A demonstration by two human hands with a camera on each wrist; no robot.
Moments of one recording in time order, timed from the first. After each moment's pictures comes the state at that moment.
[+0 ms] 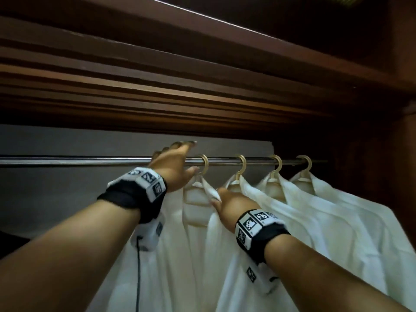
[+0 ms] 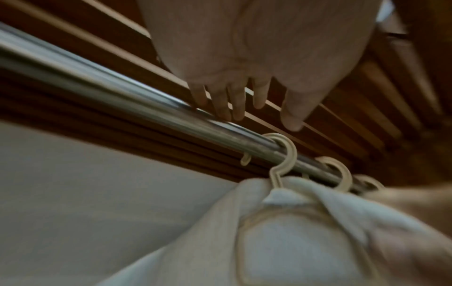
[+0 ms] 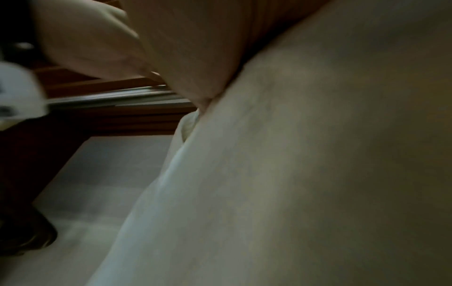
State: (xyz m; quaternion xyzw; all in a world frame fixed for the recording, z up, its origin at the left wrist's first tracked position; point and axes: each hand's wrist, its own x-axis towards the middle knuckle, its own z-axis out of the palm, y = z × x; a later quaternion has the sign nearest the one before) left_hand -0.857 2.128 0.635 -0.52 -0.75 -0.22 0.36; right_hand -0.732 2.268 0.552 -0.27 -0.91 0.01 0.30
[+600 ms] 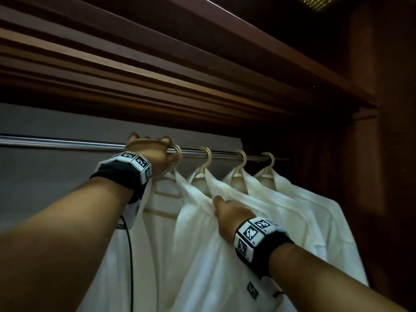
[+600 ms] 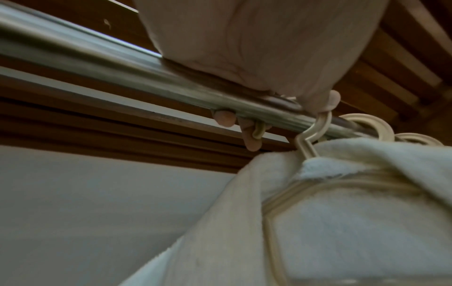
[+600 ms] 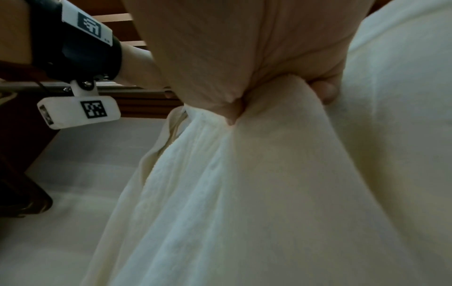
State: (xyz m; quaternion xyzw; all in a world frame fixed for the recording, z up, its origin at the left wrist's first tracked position) left_hand -0.852 2.191 0.644 -0.47 -0.77 -0.12 0.41; right_hand -0.660 2.302 0.519 -0.35 -0.90 -0.04 0.25
